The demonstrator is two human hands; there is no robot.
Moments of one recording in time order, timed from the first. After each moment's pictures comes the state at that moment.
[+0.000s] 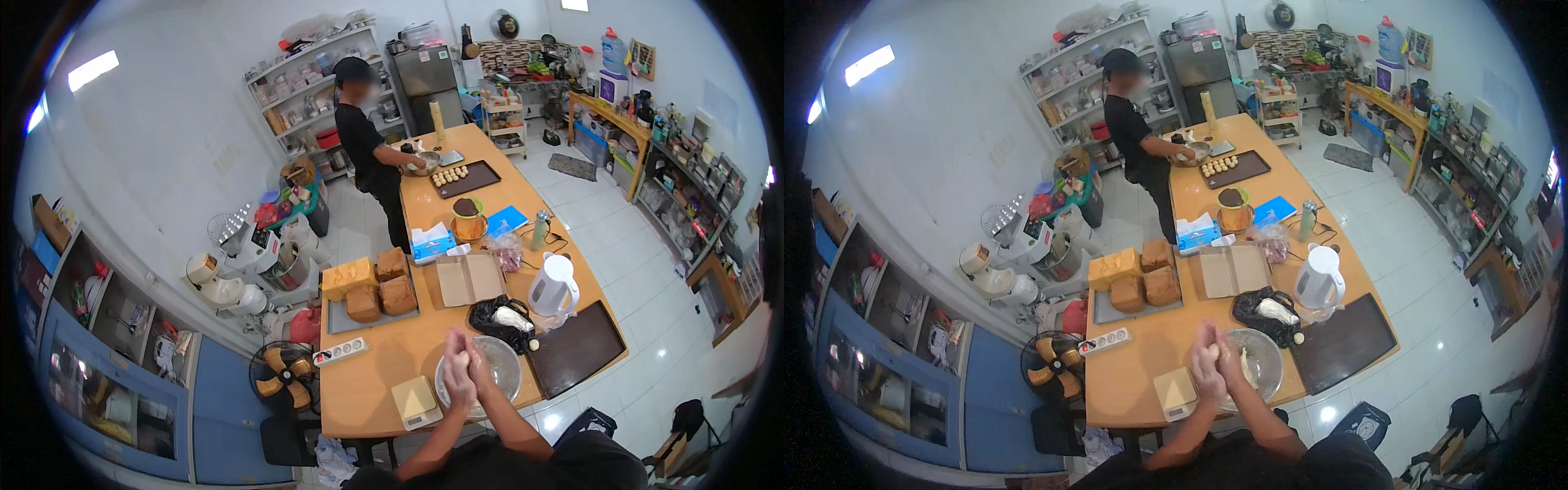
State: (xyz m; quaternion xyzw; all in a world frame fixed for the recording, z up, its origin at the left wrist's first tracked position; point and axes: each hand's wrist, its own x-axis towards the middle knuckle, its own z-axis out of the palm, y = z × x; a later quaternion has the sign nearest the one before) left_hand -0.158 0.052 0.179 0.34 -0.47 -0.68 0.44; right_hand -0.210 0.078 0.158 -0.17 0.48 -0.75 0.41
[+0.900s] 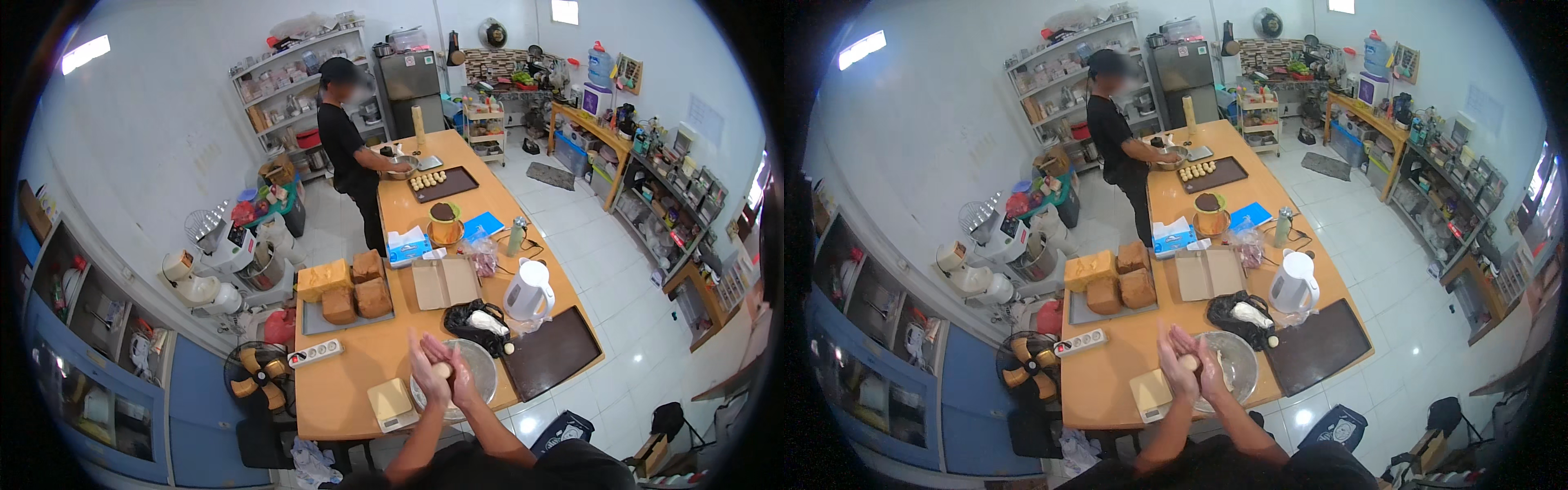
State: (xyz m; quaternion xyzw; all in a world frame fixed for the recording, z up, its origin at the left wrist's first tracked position) left_hand -0.153 0.080 0.248 0.34 -0.62 -0.54 0.46; right_hand -0.196 0.109 0.219 -0.24 0.31 -0.80 0.45
